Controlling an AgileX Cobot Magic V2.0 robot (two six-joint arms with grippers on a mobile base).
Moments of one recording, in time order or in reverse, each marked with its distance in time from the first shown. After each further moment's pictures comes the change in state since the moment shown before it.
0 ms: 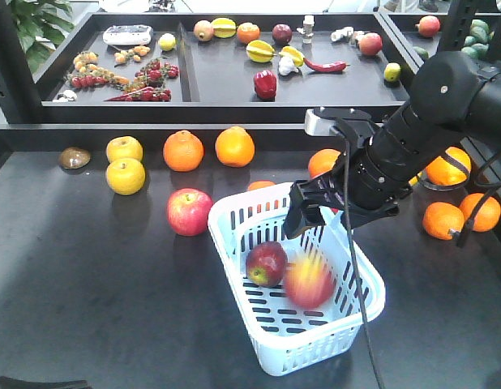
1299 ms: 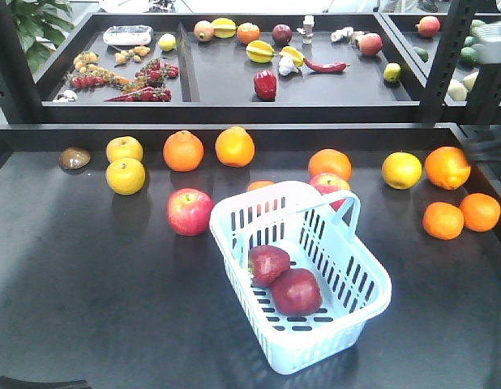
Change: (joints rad) left arm 0.000 0.000 0.001 0.000 0.000 0.000; right arm -0.242 -0.420 0.036 -0.399 0.125 0.097
